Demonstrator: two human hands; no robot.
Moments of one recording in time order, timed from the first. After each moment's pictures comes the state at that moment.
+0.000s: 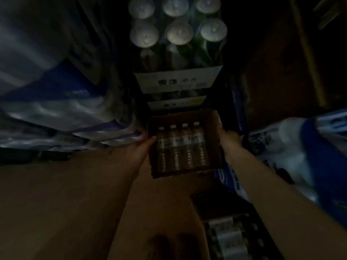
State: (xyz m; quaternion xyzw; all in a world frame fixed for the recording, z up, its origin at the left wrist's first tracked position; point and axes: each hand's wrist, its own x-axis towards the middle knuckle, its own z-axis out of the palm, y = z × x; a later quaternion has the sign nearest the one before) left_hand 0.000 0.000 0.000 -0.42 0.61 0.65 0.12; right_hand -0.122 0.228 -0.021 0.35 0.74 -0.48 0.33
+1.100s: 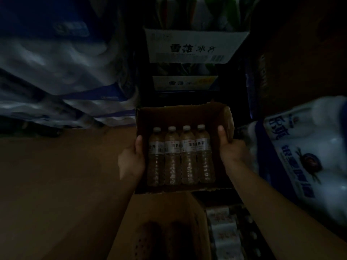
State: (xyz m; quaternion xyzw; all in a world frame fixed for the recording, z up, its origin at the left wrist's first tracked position) left_hand 0.072 0.020 -0.042 -0.46 0.79 0.41 0.07; right_hand -0.053 0.231 -0.018 0.25 0.91 -0.21 0.26
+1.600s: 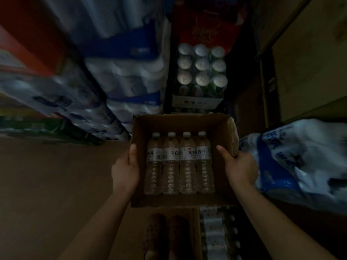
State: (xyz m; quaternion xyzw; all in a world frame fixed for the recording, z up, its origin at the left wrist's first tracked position) left_hand 0.150 -0.004 0.226 -0.45 0.77 0.45 -0.07; right_hand 0.012 0.218 0.244 0.12 0.95 -0.24 0.12
